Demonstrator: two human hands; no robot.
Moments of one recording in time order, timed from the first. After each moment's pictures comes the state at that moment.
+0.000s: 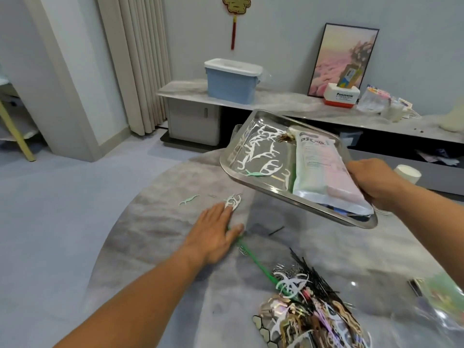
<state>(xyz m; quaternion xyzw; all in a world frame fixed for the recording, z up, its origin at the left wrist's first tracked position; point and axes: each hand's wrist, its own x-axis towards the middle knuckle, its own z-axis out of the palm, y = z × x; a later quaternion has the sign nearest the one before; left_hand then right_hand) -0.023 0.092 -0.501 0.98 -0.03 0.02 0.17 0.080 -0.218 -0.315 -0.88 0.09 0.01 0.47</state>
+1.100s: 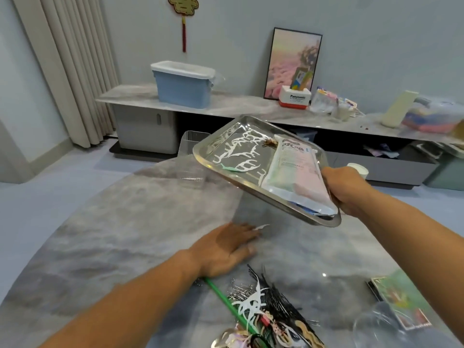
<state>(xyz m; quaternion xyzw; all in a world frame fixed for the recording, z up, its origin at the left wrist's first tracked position) 0.045 -0.001 -0.497 0.92 -0.32 -0.02 0.21 0.105 -0.266 -0.333 -0.81 0.20 -0.01 0.55</state>
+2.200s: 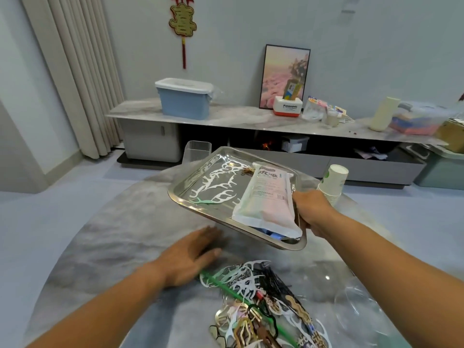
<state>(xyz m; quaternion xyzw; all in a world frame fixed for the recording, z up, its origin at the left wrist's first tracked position) -0.032 0.059 -0.471 0.95 -0.20 -0.05 0.24 0.035 -0.235 -0.346 -0.82 0.18 0.04 0.54</state>
